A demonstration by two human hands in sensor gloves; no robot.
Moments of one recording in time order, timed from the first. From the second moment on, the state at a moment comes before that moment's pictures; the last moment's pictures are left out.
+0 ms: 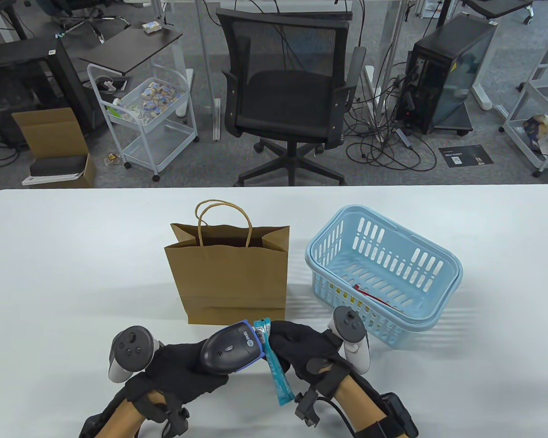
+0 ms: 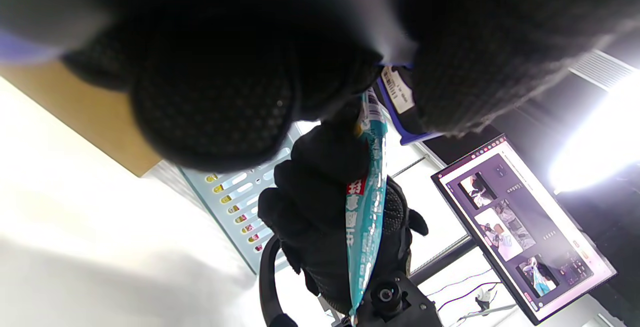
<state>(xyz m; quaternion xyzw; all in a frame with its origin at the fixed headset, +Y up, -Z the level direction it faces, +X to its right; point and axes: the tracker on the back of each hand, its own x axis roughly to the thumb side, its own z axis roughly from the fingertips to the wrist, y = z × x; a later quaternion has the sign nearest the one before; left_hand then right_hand) -0.232 -0.704 -0.287 -0.08 -0.37 0.50 0.78 0.061 -0.744 -0.313 0.19 0.20 0.66 0.70</state>
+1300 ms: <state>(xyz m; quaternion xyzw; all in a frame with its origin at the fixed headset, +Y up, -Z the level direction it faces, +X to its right) -0.368 -0.694 -0.311 0.19 -0.07 0.62 0.75 0.055 -0.576 -0.314 0.26 -0.09 0.71 0.64</state>
